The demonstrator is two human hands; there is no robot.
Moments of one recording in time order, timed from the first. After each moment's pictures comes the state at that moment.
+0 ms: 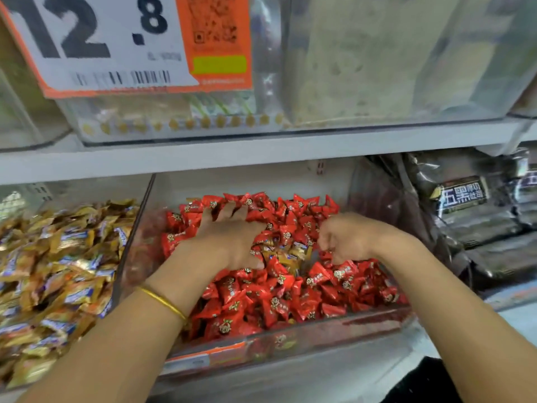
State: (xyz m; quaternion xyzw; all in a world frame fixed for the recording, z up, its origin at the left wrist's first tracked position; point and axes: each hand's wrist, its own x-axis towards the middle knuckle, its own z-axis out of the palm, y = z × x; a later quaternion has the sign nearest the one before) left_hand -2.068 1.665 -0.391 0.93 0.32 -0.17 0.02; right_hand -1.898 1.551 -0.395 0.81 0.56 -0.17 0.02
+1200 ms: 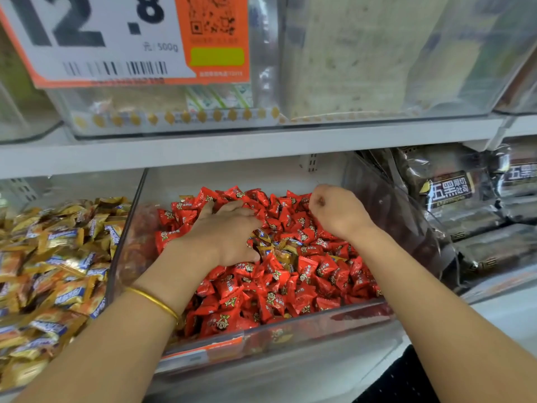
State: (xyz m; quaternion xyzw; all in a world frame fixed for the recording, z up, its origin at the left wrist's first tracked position) left_hand -2.070 1.668 -0.392 0.96 0.26 -0.12 0.01; right_hand -1.897 1.569 -0.401 0.87 0.44 -0.05 -0.23
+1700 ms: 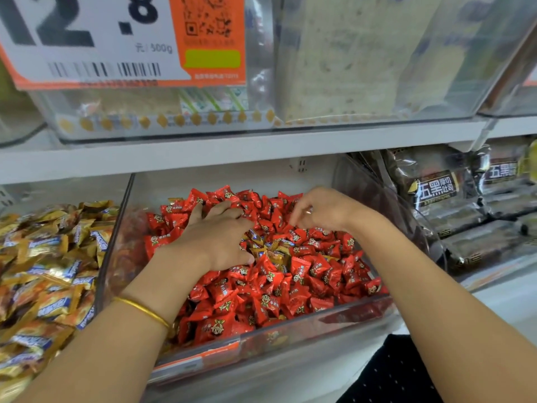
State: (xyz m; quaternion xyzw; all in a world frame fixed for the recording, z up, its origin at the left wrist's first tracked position) left_hand -2.071 1.670 -0.397 0.96 0.26 -0.10 0.03; right_hand -1.899 1.566 -0.378 0.81 0.51 -0.22 -0.18
